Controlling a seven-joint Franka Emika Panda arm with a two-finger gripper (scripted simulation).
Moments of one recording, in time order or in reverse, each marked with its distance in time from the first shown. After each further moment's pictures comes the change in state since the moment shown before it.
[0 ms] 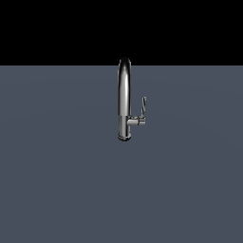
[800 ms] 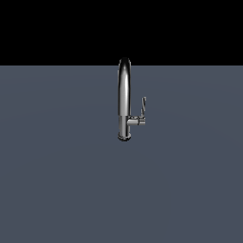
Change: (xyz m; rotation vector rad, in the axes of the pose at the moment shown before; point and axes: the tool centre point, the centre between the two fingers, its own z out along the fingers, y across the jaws) arm 0.026 0.000 0.004 0.060 -0.060 0.061
